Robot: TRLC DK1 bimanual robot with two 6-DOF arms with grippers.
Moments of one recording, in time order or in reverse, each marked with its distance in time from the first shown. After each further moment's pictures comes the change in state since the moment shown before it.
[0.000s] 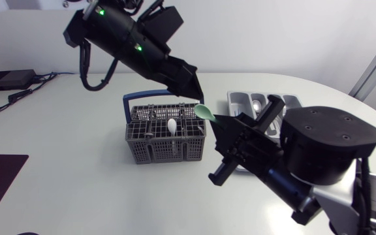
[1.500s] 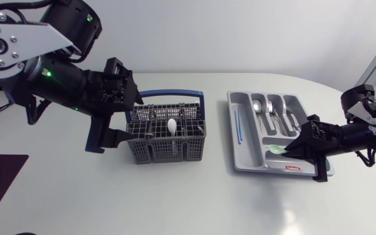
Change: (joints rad) left arm 0.081 -0.315 -0.476 0.114 -0.272 1.057; right arm -1.135 0.438 0.339 -0.967 -0.952 -0.853
